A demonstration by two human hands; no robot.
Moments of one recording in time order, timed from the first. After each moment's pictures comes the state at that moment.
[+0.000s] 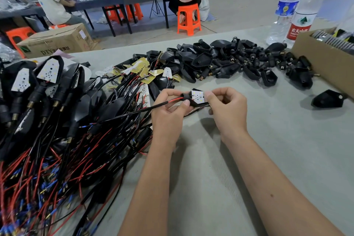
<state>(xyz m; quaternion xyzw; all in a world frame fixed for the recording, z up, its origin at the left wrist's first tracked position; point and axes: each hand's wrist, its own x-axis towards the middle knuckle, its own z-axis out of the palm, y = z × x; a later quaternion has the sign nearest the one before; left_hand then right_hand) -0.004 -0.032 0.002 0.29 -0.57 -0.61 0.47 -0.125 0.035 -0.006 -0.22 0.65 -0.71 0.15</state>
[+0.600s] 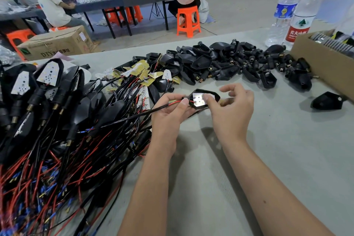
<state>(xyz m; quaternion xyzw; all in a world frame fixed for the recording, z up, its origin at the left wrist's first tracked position) -0.004 -0.025 0.007 0.27 -0.50 -0.69 0.45 -0.118 0.041 -0.005 -0.24 0.70 -0.67 -0.02</state>
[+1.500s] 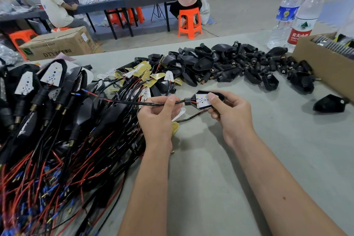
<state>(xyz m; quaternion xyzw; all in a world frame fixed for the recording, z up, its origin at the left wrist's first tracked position) 0.002 -0.038 0.010 0.34 -0.43 -0.63 0.55 -0.131 0.036 -0.005 -0.20 0.51 -0.79 0.28</state>
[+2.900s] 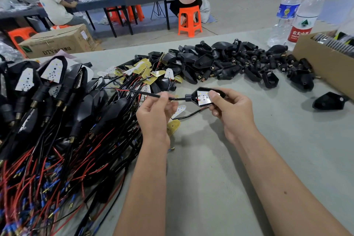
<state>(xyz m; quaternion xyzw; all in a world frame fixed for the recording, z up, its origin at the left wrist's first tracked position) 0.008 -0.045 0.016 0.36 -0.37 -0.68 0.52 -0.135 0.037 -0.006 -0.20 0.51 -0.79 0.28</state>
